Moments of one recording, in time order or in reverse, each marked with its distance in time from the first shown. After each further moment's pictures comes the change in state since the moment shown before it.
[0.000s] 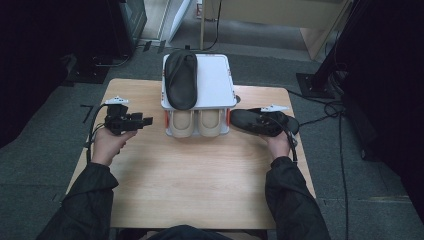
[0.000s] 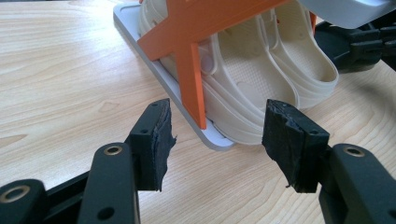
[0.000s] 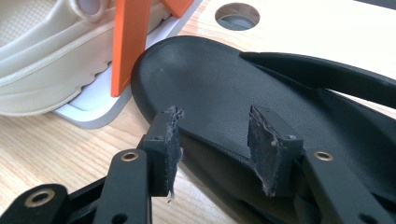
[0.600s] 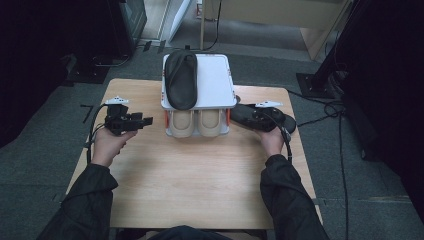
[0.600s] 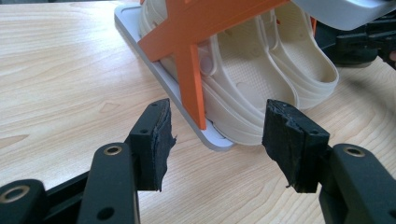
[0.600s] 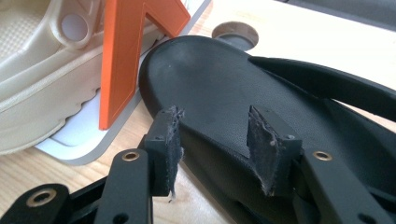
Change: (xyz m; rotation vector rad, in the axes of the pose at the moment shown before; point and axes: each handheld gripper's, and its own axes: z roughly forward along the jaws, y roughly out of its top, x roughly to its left) left arm -0.002 0.000 -0.002 0.000 0.009 0.002; right arm 0.005 0.014 0.021 -0.024 -0.034 -0.004
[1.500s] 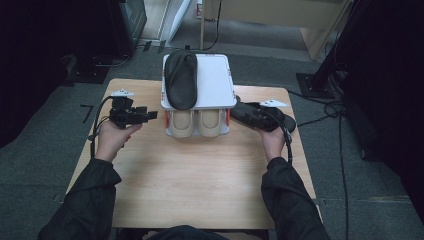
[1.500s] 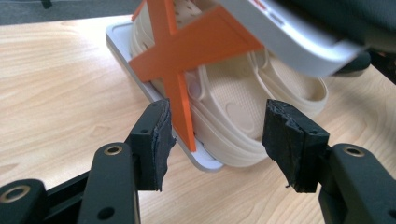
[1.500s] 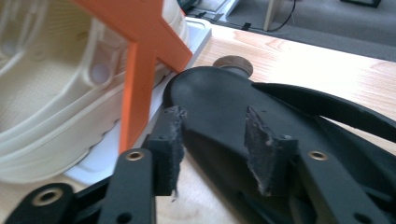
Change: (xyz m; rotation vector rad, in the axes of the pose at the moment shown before) left arm -0.011 0.020 0.006 0.005 -0.010 0.023; right arm 0.002 0.005 -0.015 -0.113 0.007 0.051
